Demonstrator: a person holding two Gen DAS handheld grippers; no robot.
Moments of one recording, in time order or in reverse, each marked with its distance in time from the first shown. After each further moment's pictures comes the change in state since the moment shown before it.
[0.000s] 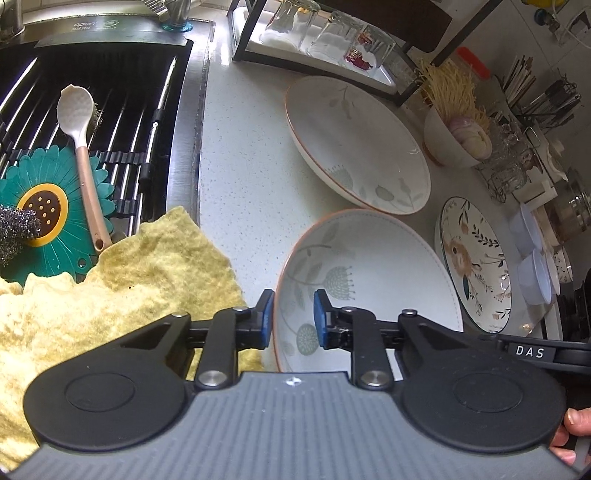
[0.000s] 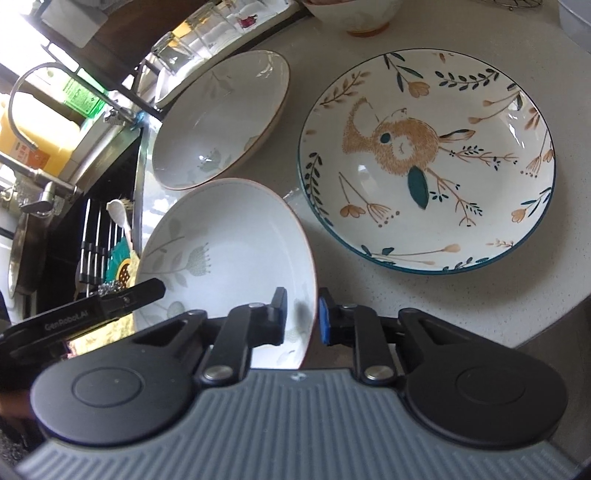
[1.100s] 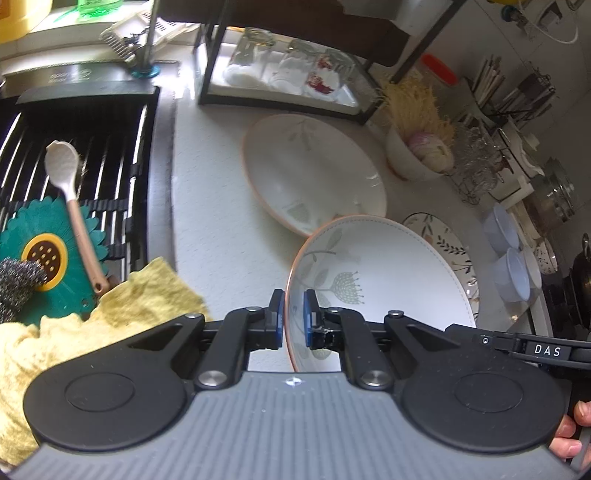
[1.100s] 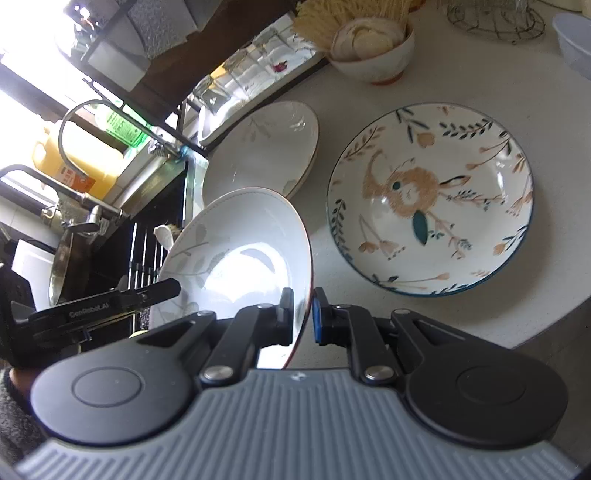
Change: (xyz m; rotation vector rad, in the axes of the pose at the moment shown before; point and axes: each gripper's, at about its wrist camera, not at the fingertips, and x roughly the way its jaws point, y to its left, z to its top) left arm -0.039 -0.038 0.029 0.080 -0.015 -0.027; right arm -0.064 -0.006 0.014 -0.008 -0.087 0.125
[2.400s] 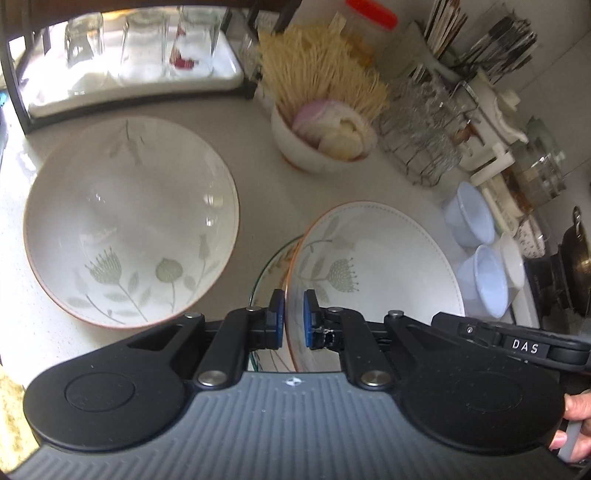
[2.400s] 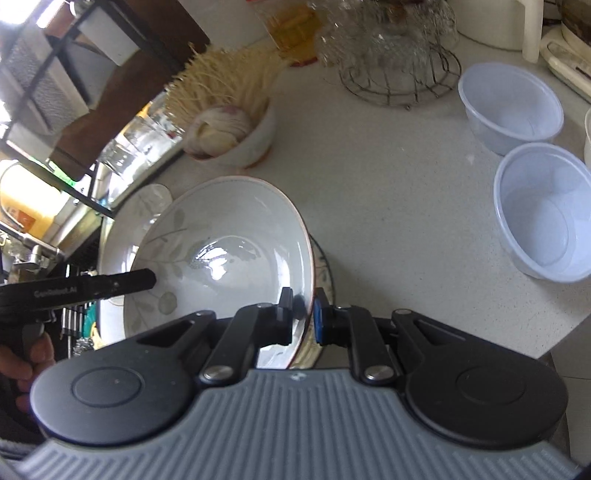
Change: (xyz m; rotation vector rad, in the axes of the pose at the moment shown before) left arm 0.125 -0.144 0.064 0.093 0.136 -0.049; right arm -0.019 -0.119 0.088 -0.011 -0.004 -0.153
